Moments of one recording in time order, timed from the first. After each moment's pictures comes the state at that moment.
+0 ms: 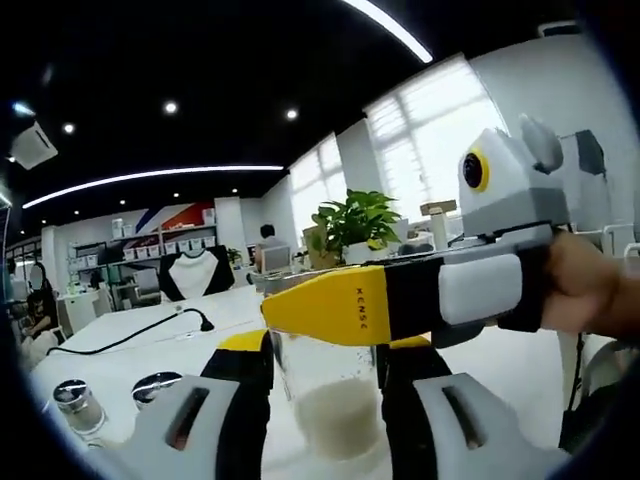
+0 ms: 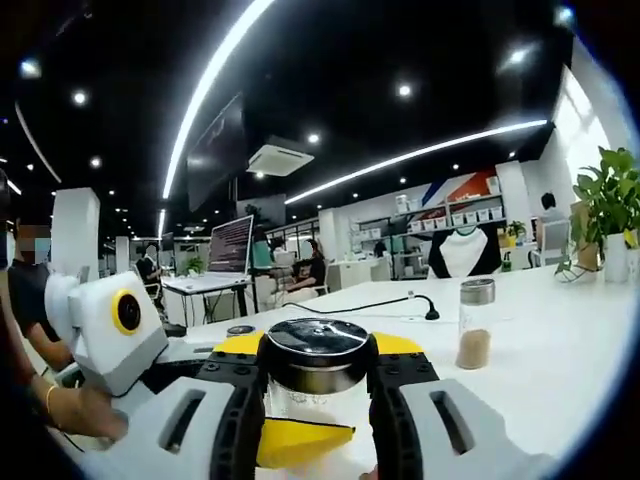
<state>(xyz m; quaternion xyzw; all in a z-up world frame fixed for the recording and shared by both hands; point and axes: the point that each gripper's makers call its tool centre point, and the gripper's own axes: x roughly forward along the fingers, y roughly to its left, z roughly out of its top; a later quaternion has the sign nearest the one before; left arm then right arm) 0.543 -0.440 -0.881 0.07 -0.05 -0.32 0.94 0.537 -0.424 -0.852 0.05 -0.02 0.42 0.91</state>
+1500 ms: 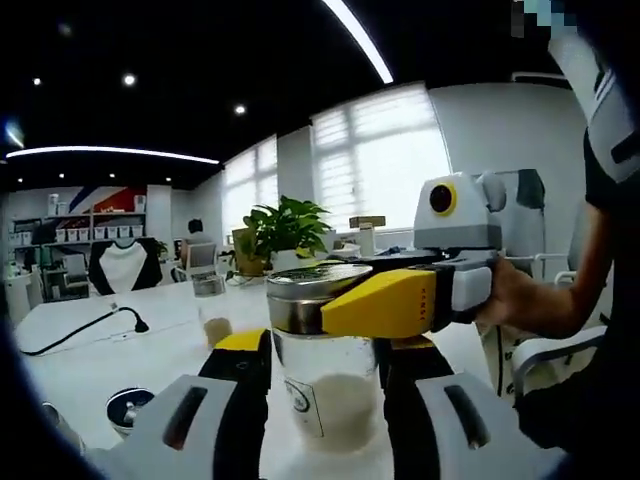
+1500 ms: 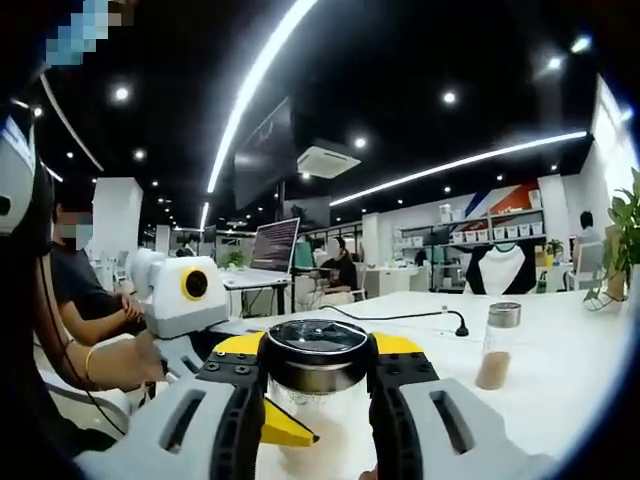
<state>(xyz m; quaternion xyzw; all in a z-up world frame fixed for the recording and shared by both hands) 0.512 -0.452 -0.868 0.02 -0.02 -0.48 0.88 0.504 -0.422 -0.838 0.02 -0.04 0.50 0.86</state>
